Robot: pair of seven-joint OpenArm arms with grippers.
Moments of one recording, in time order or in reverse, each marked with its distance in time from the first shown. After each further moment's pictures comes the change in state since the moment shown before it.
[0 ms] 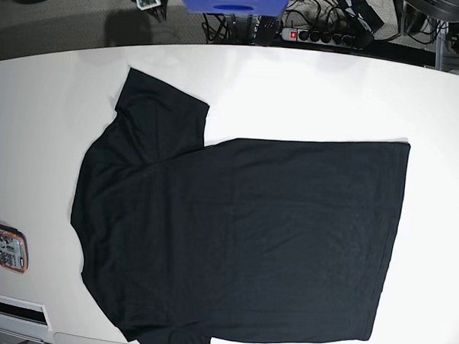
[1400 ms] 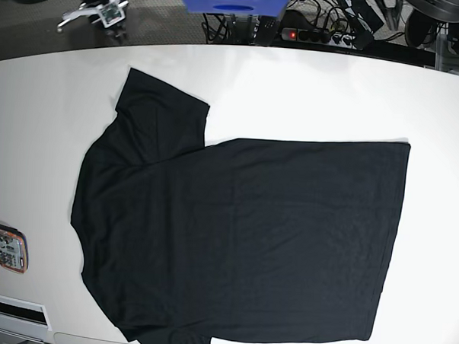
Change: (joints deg) left arm -2.5 22.2 -5.3 7.2 0.1 -0.1 0.1; right arm 1.3 19.3 4.2 6.7 0.0 0.2 -0.6
